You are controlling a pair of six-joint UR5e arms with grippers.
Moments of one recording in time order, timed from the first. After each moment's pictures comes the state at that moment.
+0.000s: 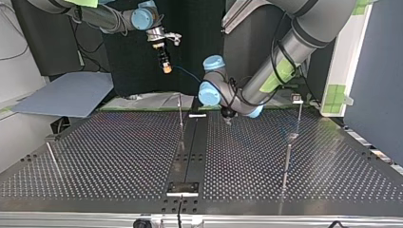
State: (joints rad) left arm -0.46 -2.29 -1.43 -2.97 -2.26 -1.12; right arm 2.08 -0.65 2.02 -1.22 1.46 1.47
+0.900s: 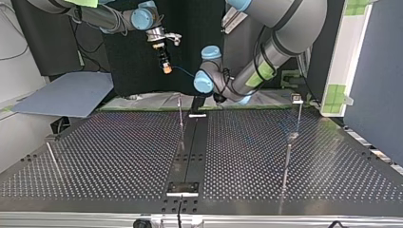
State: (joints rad) left arm -0.50 -2.42 -1.47 -2.92 -2.17 -1.18; right arm 2.08 -0.65 2.02 -1.22 1.46 1.47
